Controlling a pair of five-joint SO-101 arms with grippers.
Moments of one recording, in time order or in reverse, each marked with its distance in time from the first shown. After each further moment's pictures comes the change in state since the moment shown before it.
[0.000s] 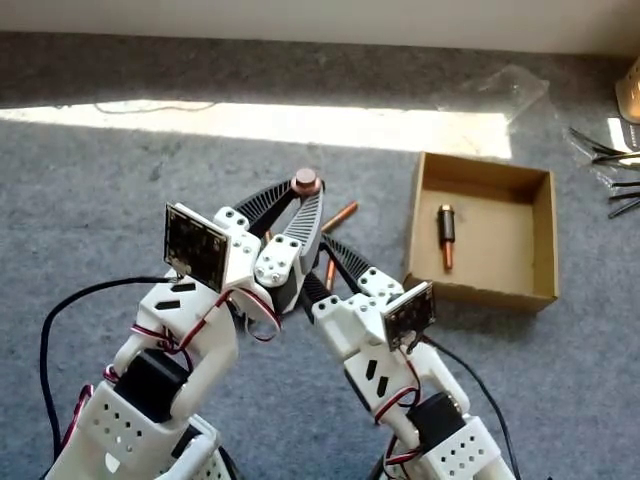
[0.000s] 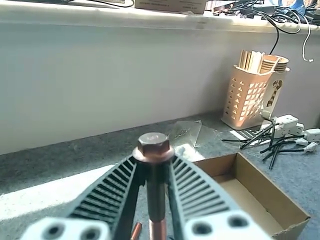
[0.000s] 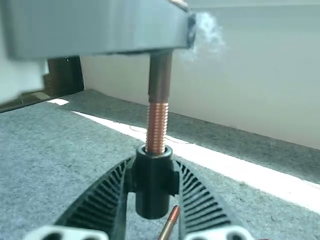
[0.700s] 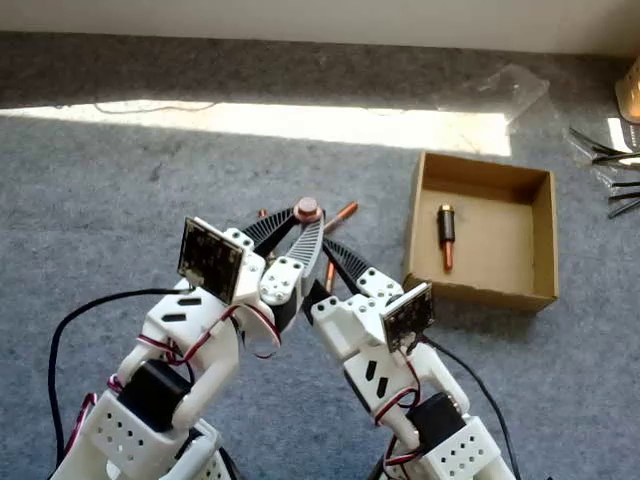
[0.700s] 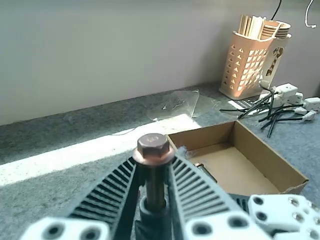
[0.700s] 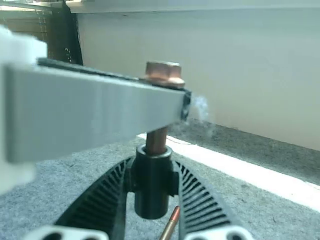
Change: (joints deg) left arm 1.7 -7.5 7.9 5.2 -0.4; right arm -0.1 -0.1 0.0 -0.1 0.3
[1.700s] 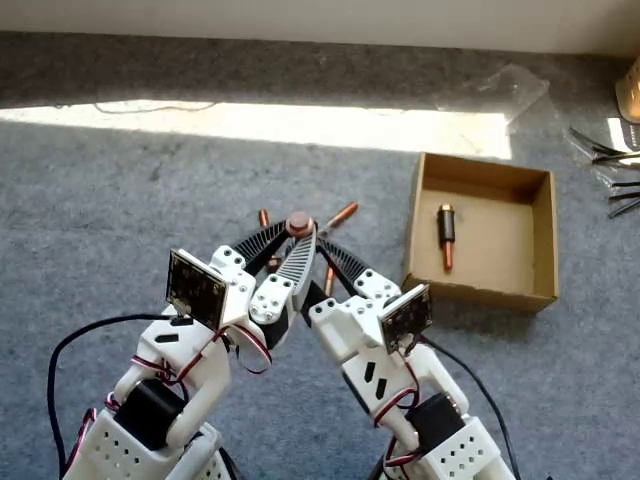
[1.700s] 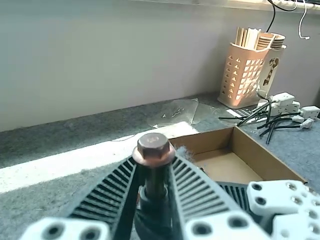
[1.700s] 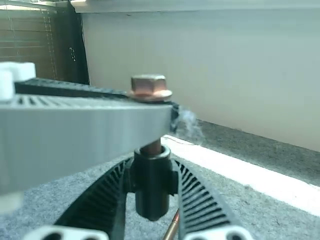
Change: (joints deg) left arm 0.0 -10.0 7.5 -0.9 -0.1; right arm -0.2 -0.1 0.1 0.0 0.4
